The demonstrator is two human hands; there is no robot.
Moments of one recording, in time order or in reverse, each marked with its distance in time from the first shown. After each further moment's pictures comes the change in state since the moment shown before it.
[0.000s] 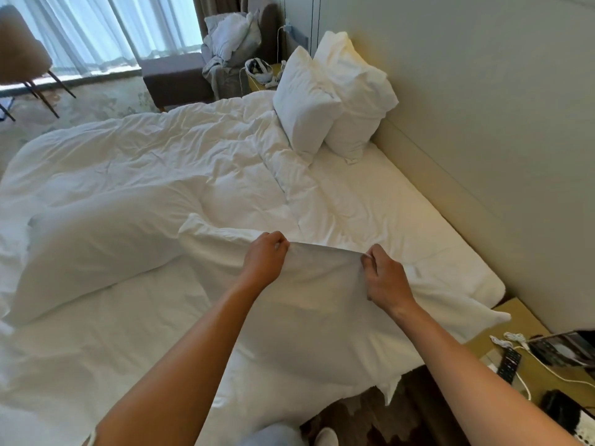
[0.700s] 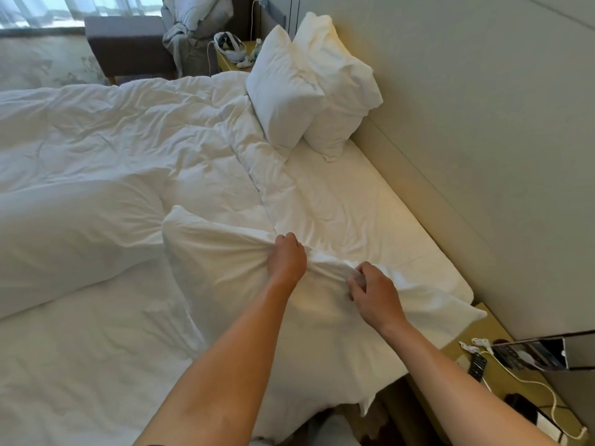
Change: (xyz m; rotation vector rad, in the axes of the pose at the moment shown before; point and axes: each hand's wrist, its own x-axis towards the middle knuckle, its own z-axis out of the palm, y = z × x) left_hand 0.105 0.022 0.096 0.127 -0.055 -0.118; right_hand 0.055 0.027 0.020 -0.172 -0.043 0.095
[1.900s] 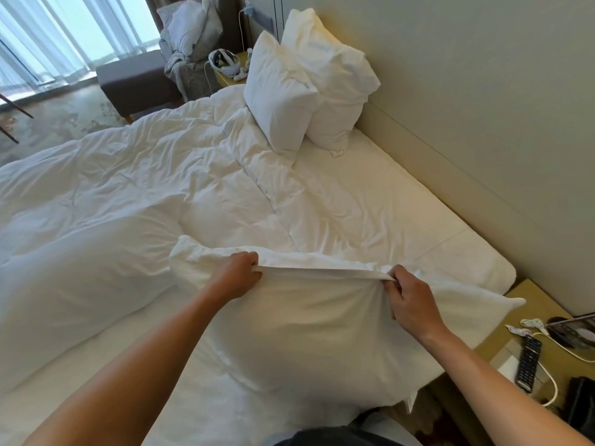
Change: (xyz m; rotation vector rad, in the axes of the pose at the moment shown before) left_hand 0.018 -0.088 -0.101 0.440 -0.205 0.244; right_hand -0.003 0.049 -0.013 0.147 0.096 -0.071
